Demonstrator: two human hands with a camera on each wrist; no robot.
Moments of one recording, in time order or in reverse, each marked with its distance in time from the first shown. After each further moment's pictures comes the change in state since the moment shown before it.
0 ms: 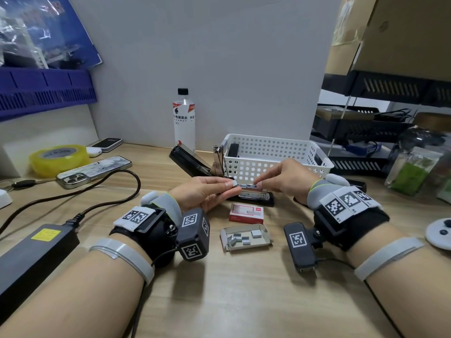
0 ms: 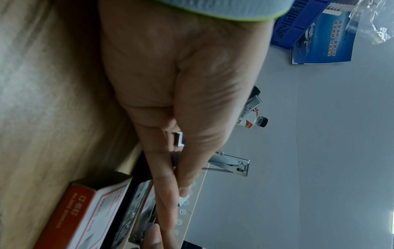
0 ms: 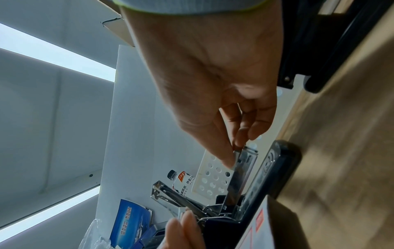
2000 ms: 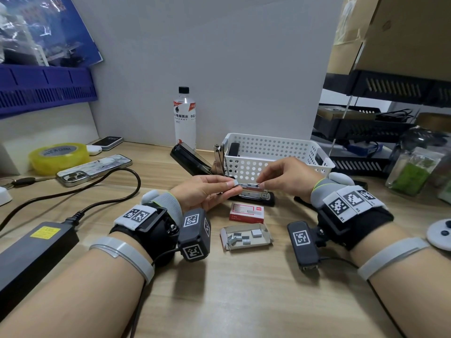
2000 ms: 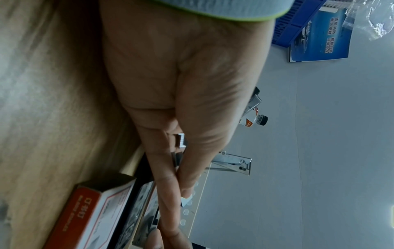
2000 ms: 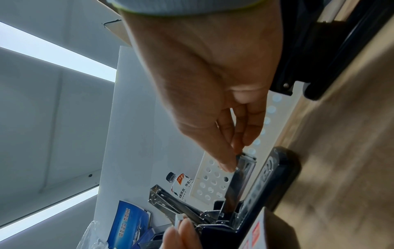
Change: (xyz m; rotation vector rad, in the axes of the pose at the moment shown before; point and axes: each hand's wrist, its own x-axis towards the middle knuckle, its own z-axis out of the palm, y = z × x) left_hand 0.003 -0.003 0.001 -0.008 0.006 0.040; right_hand 0.005 0.007 -0.006 -0.081 -0.063 -0.147
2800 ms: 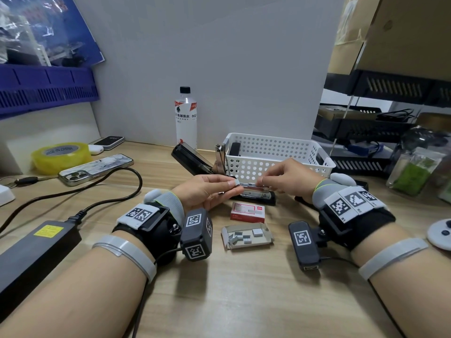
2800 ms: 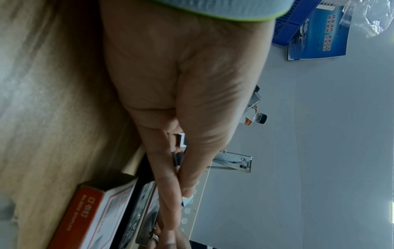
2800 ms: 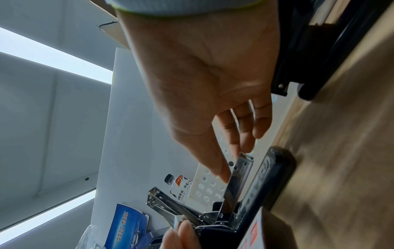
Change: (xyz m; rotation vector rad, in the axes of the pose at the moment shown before) left_hand 0.000 -0.001 0.000 0.012 -0.015 0.004; right_hand -0.003 -0.005 0.002 -0.033 -0.007 0.053
